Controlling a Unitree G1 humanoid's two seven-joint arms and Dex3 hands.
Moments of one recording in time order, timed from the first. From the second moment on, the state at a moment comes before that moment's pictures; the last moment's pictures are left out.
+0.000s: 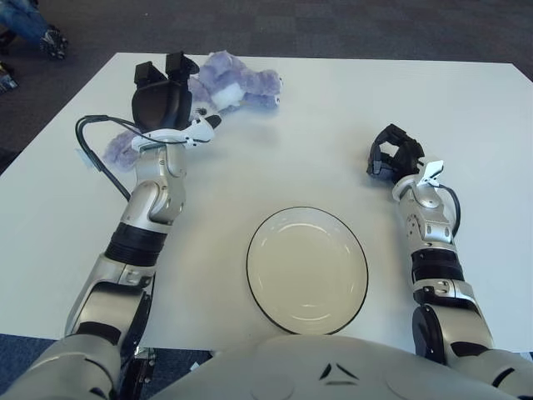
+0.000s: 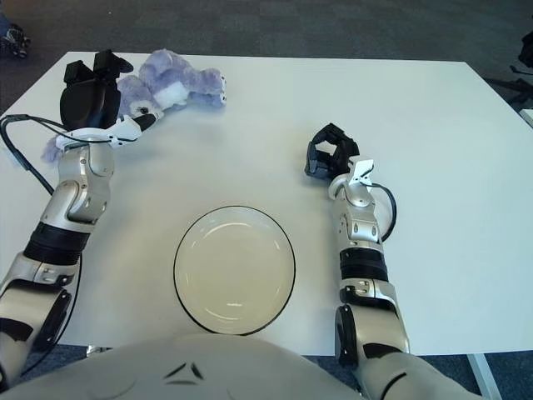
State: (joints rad) left arm -0.45 0.40 -0.18 0.02 0.85 0.32 0.21; right arm -0.34 -0.14 -0.19 0.36 0.13 -0.02 0.06
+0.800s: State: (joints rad) left arm -0.62 0.44 -0.28 0.37 0.90 0.34 0.17; right arm -0.34 -0.15 -0.18 0.36 0.13 -0.02 0.06
